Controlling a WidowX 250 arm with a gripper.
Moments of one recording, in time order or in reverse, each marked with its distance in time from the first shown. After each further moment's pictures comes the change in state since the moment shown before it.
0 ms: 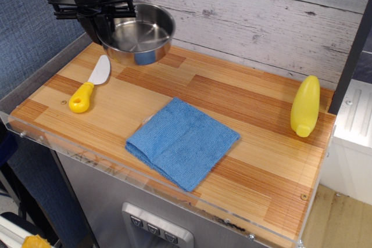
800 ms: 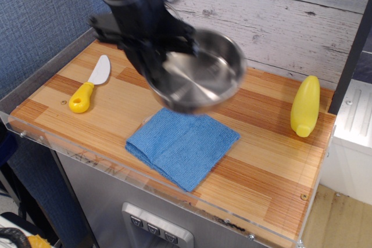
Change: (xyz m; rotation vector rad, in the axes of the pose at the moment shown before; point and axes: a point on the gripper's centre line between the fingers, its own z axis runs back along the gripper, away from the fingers) arm -0.083 -0.081 0.059 -0.071 -0.061 -0.199
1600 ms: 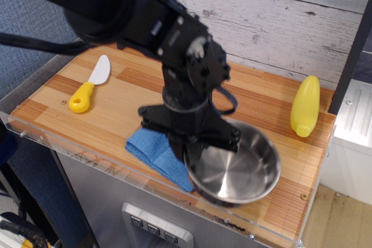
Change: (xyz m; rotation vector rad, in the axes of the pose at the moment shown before) arm -0.063 -0.063 -0.058 0.022 0.104 -0.071
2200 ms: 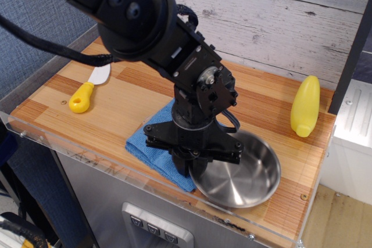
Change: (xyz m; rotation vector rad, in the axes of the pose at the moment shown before) arm -0.010 0.000 -0.035 0.059 0.042 0.114
